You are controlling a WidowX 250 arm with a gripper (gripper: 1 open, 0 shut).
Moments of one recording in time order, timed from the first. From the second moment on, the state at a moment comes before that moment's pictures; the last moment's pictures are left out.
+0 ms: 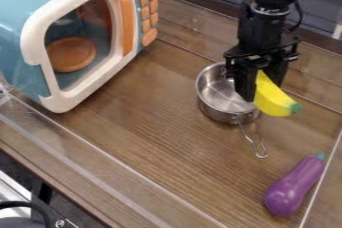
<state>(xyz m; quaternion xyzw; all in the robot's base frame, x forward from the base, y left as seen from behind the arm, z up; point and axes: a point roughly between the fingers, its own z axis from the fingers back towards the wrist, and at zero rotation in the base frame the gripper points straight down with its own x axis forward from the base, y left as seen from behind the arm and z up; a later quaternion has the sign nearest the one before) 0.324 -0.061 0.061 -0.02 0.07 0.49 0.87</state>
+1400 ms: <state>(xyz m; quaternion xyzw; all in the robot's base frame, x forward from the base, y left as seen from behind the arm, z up) 0.322 -0.049 0.061 0.00 0.07 0.47 0.88</state>
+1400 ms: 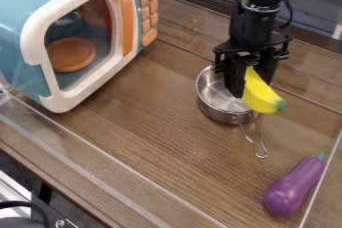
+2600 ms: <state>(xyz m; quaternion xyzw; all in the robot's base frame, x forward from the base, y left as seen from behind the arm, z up) 0.320 -0.042 0.061 0.01 0.07 0.47 0.88</state>
